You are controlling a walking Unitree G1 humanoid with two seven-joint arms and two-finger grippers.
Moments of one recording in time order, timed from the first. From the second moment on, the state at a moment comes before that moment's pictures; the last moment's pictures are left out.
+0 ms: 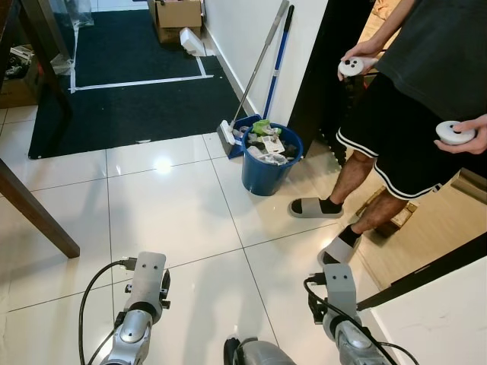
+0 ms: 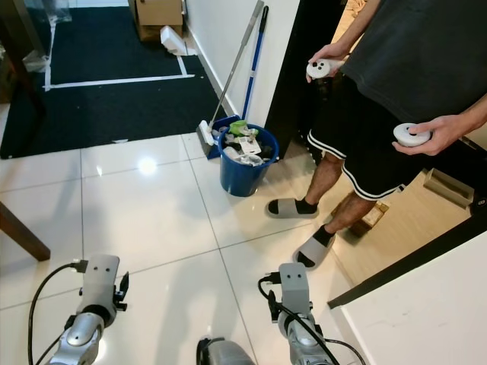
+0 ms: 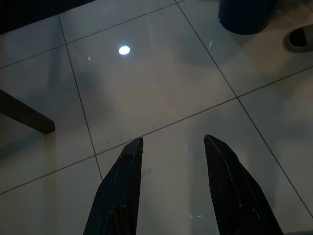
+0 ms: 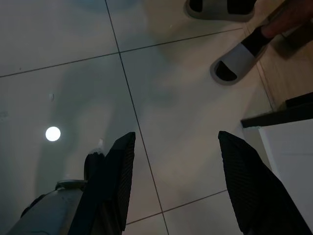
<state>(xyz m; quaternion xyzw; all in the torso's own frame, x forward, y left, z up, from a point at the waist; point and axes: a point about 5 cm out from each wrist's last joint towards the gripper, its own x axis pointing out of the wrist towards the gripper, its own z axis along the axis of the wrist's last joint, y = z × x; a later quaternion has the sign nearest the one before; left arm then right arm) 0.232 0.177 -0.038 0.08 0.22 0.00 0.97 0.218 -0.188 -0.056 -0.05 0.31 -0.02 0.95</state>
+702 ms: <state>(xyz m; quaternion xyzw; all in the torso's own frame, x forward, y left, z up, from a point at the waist) 0.247 0.187 -0.028 0.10 0.22 -0.02 0.97 0.207 -0.182 -0.063 -0.02 0.32 -0.06 0.95</state>
